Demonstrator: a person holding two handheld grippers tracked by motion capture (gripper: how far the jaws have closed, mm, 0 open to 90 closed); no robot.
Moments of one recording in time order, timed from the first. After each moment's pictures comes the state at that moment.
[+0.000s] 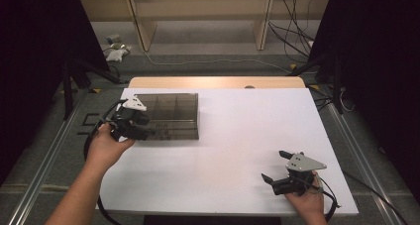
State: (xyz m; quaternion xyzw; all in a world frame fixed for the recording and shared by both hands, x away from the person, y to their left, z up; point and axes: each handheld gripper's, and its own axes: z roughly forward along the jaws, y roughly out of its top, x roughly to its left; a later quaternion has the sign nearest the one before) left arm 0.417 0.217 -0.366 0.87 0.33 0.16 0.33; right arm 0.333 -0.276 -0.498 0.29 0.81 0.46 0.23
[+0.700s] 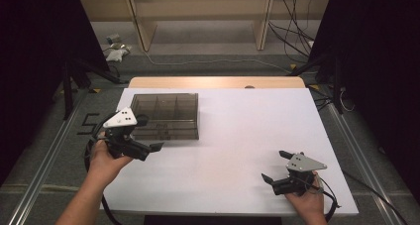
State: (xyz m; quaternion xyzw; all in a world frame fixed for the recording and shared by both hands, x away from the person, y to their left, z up) left arm 0.370 0.221 -0.375 0.82 0.27 0.16 0.48; right arm 0.333 -0.276 -0.498 0.29 0.81 0.46 0.23
